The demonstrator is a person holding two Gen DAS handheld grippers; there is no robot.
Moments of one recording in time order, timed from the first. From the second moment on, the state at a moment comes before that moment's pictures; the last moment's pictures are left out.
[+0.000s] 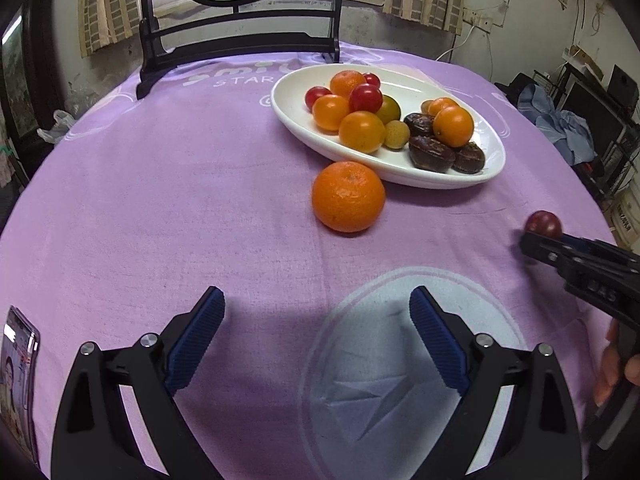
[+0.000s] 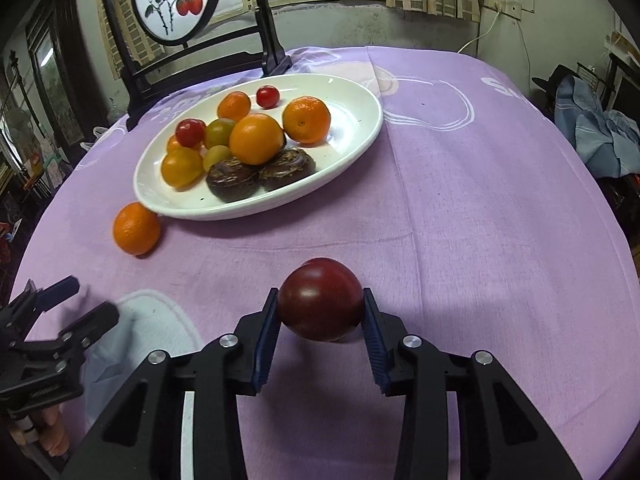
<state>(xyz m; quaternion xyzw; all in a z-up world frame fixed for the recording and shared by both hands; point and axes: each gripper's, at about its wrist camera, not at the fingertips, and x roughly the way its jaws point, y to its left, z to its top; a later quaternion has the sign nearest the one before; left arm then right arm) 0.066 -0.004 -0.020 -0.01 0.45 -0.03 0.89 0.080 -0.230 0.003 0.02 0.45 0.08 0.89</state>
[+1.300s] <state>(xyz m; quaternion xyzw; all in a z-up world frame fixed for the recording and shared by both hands) 0.143 -0.041 0.053 0.00 0.42 -0.09 0.90 0.101 -0.211 0.068 0.02 0.37 0.16 0.91</state>
